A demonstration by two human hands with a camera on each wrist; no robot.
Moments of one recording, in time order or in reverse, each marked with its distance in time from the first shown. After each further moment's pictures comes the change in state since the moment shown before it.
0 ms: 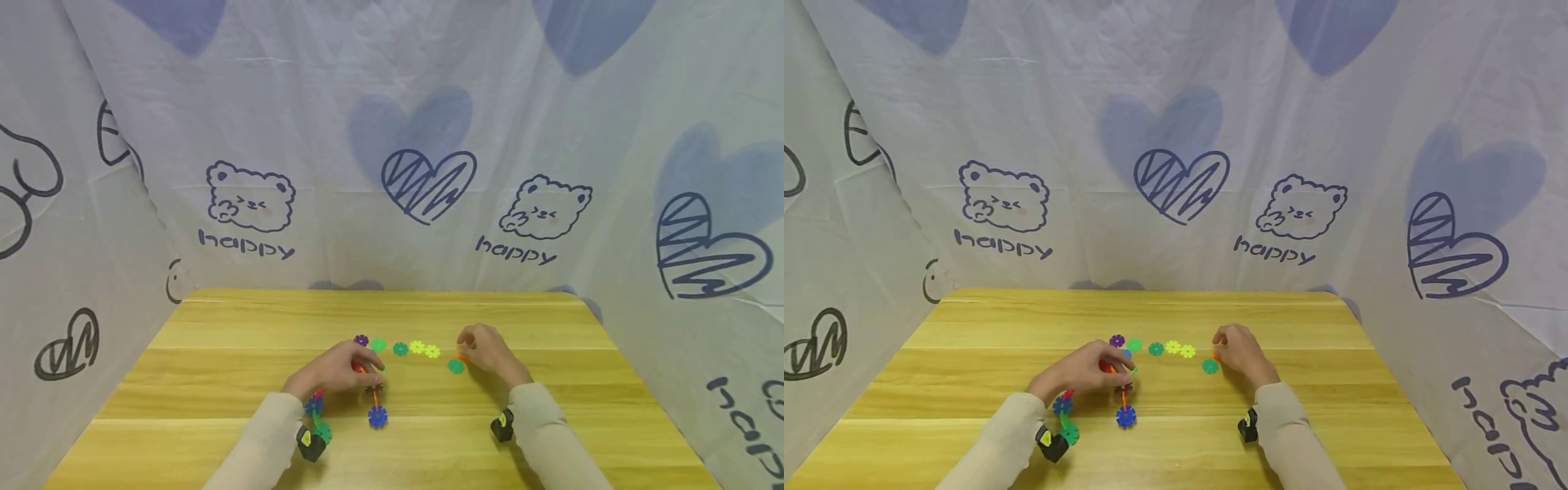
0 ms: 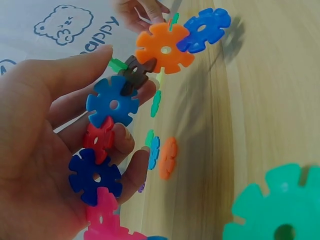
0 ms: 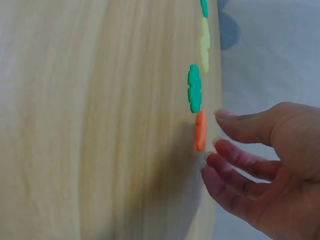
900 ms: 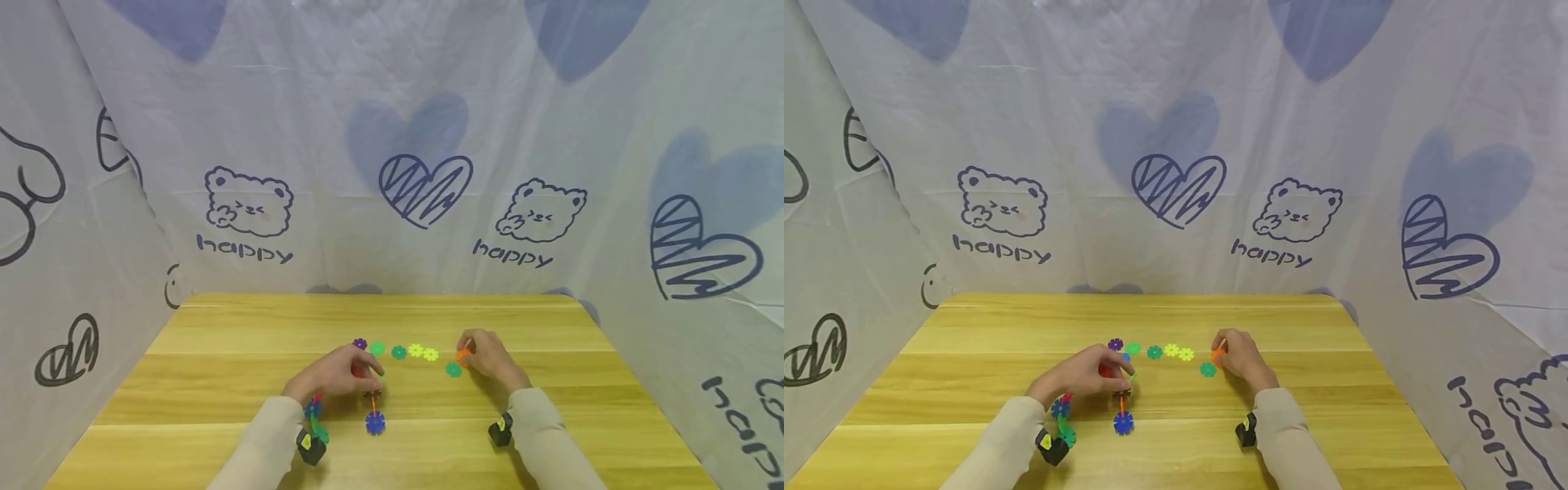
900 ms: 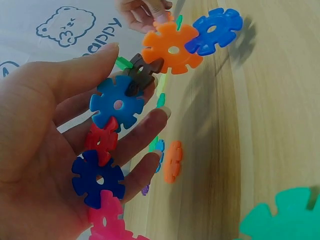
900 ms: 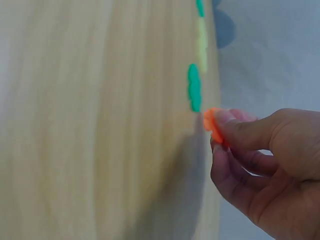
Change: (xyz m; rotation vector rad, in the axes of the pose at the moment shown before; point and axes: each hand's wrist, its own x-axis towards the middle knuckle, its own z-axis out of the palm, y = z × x) left_hand 0.002 0.001 -0.002 0.033 -0.027 0.024; right_hand -0.003 0.003 0.004 0.064 0.050 0.021
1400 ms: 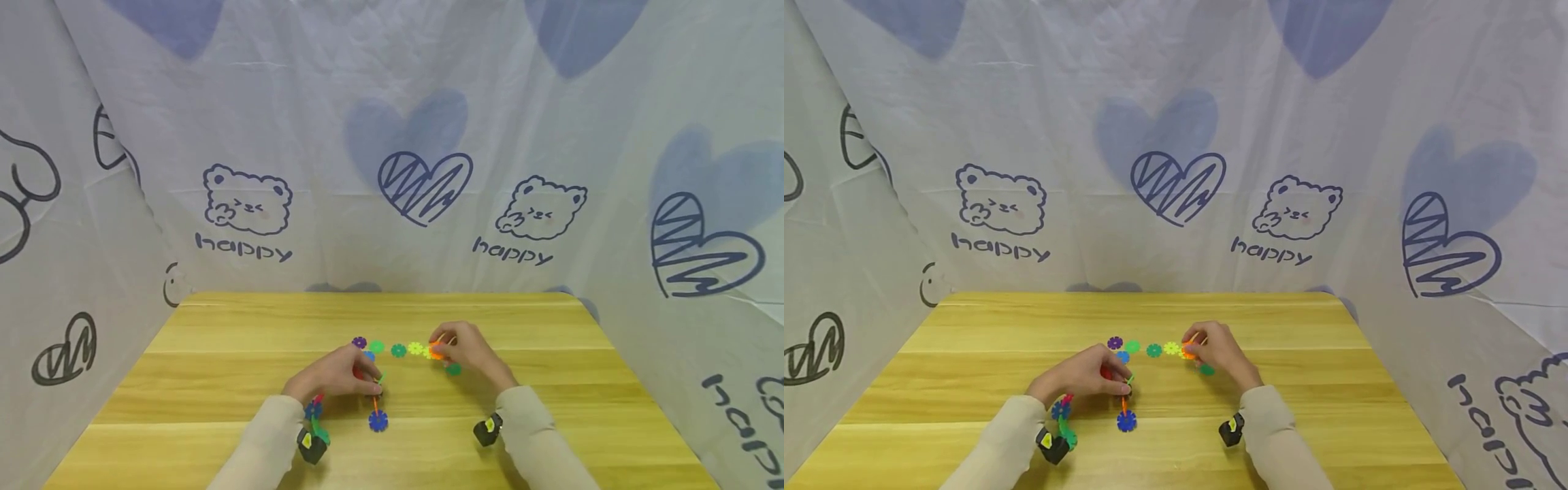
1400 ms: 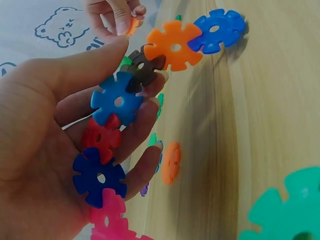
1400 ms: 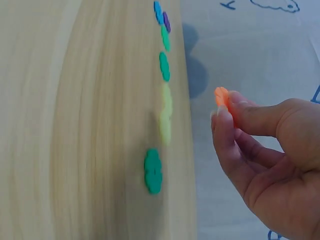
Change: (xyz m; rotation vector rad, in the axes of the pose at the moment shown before) left_hand 0.001 0.000 0.003 -0.038 -0.015 -0.041; right_hand 0.001 -0.045 0.000 0.274 -0.083 -0.135
